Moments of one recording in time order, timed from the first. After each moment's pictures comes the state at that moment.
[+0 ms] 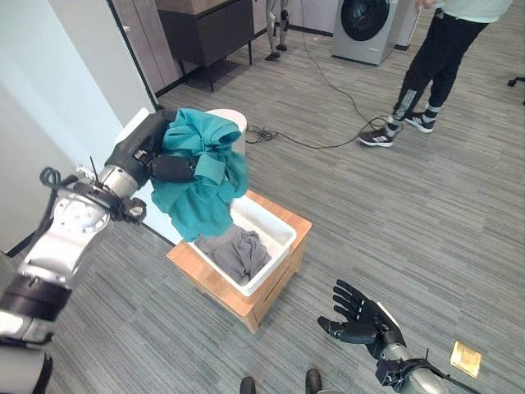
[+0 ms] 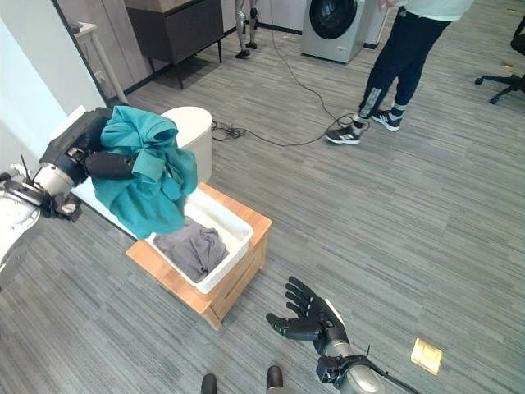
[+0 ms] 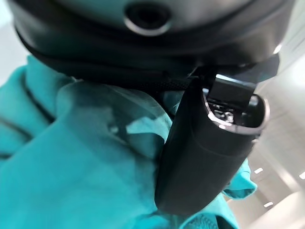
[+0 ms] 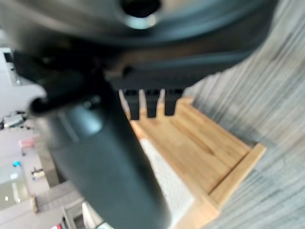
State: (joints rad) left arm -0.65 1.05 -0.39 0.26 -0.52 -0.11 -0.10; right arm 0.29 -0.38 0.07 0.22 0.50 -0.06 0.22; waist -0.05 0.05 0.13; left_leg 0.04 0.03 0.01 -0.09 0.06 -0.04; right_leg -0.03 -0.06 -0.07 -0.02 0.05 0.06
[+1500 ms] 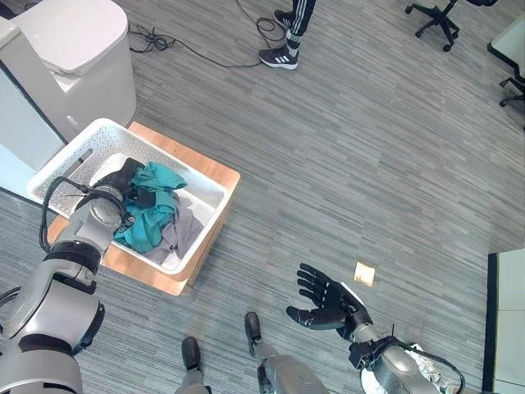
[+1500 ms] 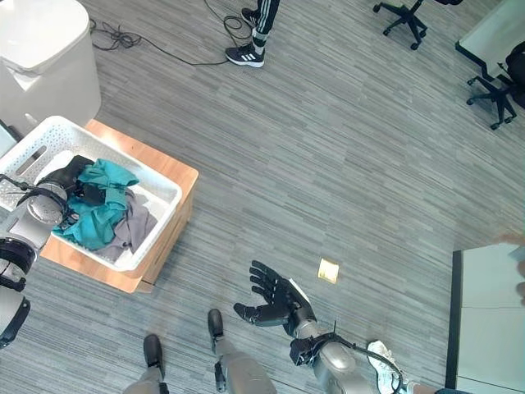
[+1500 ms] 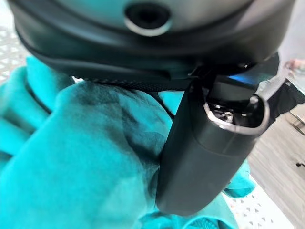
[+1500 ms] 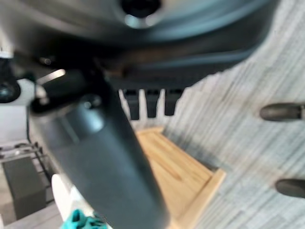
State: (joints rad) left arm -0.92 0.78 -0.55 1.08 0.10 -0.04 0.04; right arm 0.17 -0.40 0.28 0.16 0.54 -0.07 0.21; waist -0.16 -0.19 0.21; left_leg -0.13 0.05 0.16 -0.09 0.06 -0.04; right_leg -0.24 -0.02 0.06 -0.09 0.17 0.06
